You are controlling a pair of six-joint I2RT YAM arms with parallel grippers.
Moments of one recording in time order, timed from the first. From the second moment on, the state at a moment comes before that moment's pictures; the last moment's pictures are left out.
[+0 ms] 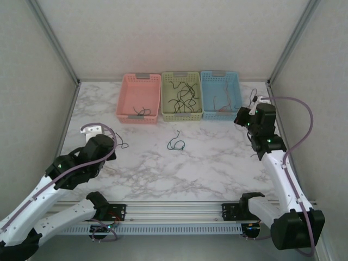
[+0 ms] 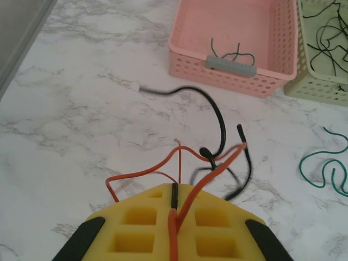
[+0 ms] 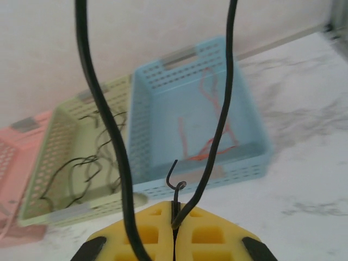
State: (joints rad) left arm -0.77 0.73 1.00 -1.10 -0.63 -0.72; right arm 0.10 1.02 0.88 -0.29 -0.06 0.40
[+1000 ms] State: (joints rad) left arm -0.76 0.90 0.90 -0.92 -0.44 -0.69; right arm 0.27 1.90 2.04 -0.04 -0.33 0.69
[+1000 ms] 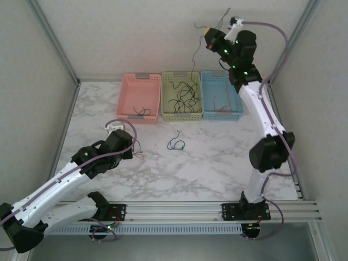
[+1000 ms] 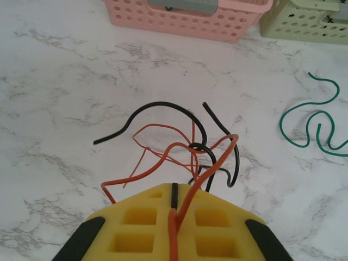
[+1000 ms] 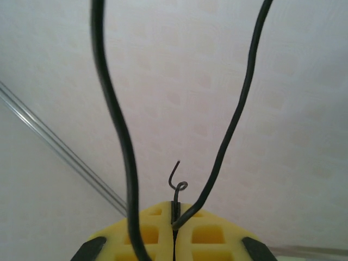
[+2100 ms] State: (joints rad) left arm -0.76 0.88 0.88 -0.89 -0.36 -0.68; right arm 0.40 2.28 2.15 -0.35 -0.31 0.55
